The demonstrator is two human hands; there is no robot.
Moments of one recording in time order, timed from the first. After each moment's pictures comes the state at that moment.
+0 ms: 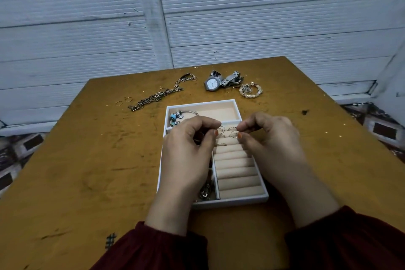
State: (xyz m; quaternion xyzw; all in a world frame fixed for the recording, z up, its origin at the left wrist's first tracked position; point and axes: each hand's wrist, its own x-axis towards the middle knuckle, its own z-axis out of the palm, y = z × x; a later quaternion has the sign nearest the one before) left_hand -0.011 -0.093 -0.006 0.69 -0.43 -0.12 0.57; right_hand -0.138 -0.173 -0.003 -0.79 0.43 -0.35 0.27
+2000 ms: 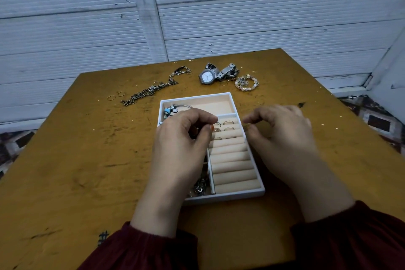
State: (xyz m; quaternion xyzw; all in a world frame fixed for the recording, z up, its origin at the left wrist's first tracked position) left_hand -0.009 -0.088 0.001 0.70 -0.46 -0.10 0.53; right_hand -0.153 -0.177 0.005 -0.84 0.46 -0.25 0.15
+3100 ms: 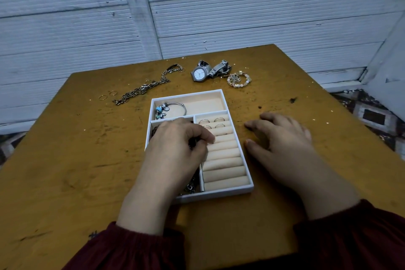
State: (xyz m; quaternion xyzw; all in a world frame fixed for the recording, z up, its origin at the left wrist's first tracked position) left_hand -0.012 -0.084 0.004 0.77 -0.53 -0.10 0.35; right_hand -0.174 -0.181 -0.005 -0.84 0.51 -0.09 0.17
